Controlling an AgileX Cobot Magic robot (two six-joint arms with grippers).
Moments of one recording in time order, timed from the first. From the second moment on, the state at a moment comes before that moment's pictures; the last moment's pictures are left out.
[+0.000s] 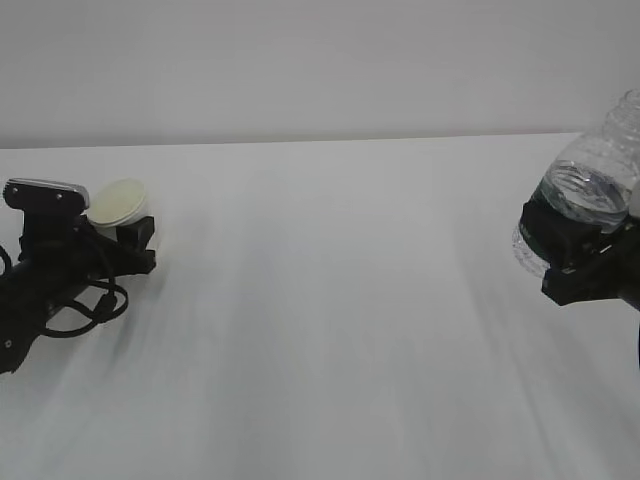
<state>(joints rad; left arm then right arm) -0.14 2.20 -0.74 0.03 -1.15 -0.02 0.05 1.60 -0.29 -0.29 -1.12 0.02</state>
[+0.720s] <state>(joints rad) -0.14 2.20 -0.74 0.25 -1.15 -0.02 0.05 1.60 -0.29 -0.29 -1.12 0.01</state>
